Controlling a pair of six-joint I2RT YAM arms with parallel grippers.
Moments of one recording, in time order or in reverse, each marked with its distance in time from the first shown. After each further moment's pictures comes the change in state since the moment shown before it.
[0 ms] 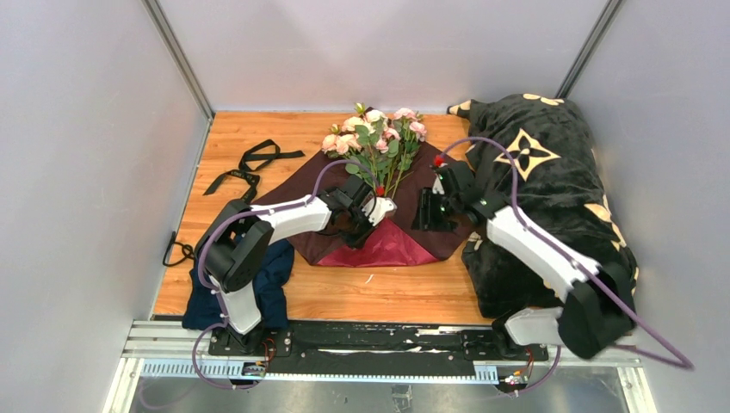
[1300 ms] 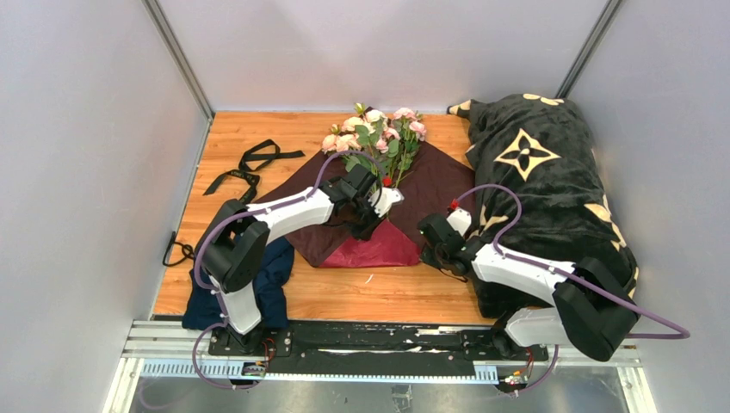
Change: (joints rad) left arm -0.004 0.001 0.088 -0.068 -0.005 0.012; right arm 0.225 -0.103 -0.437 0.281 0.515 0.626
